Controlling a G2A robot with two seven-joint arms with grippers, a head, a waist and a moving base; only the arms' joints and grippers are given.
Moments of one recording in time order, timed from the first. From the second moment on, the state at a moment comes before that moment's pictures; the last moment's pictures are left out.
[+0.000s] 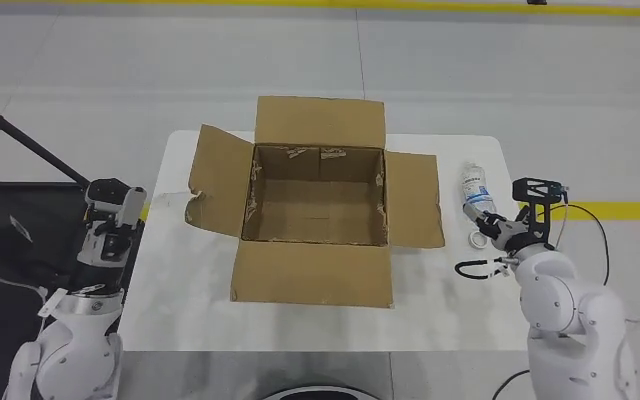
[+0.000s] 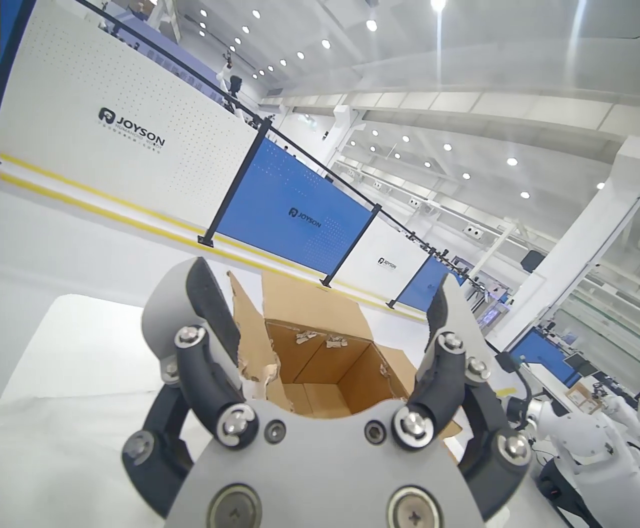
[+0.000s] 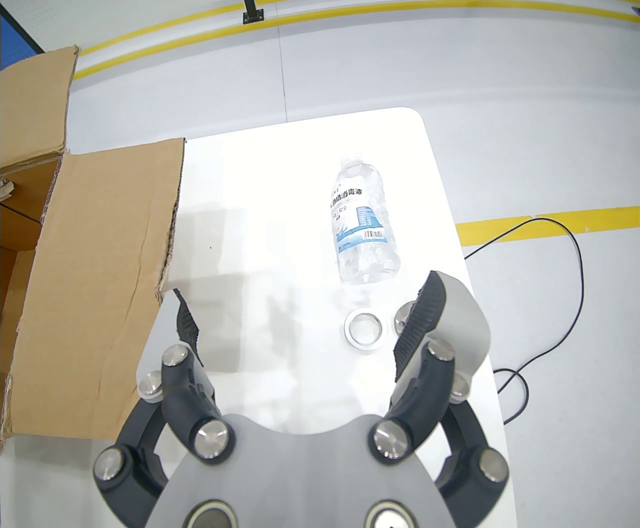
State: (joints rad) left arm 1.76 -1.28 -1.91 -2.21 0.43 -0.36 -0.03; right arm -1.36 -1.21 1.67 -2.00 -1.13 0.13 0.84
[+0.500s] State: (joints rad) left arm 1.72 -1.28 -1.92 -2.22 0.30 -0.37 -0.12; right arm -1.34 -1.18 1.78 -1.87 -1.01 -0.14 1.03
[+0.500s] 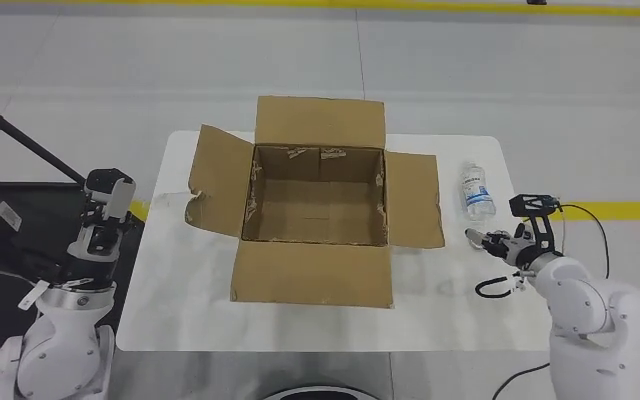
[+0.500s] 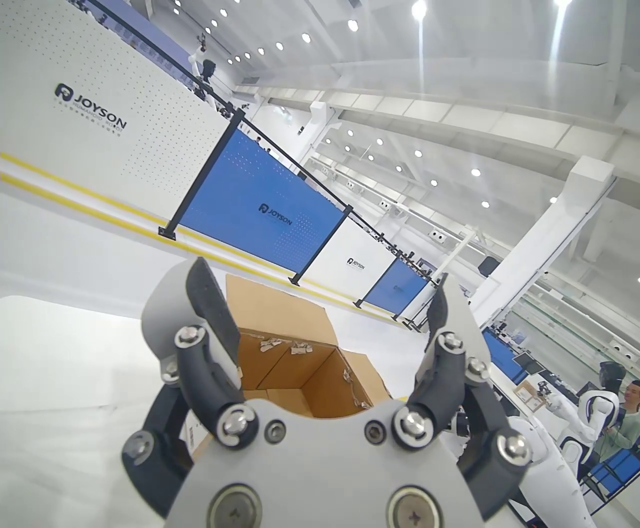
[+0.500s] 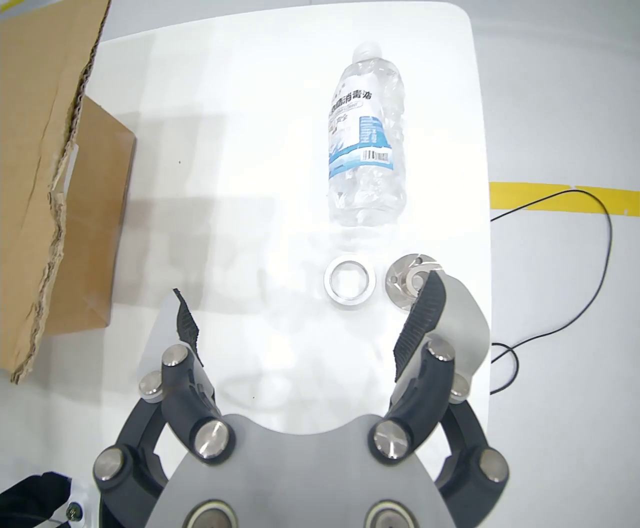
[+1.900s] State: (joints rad) left arm 1.72 -1.28 -1.92 -2.22 0.30 -0.37 -0.12; right arm -1.12 -1.16 1.62 -1.55 -1.21 -0.06 1.15
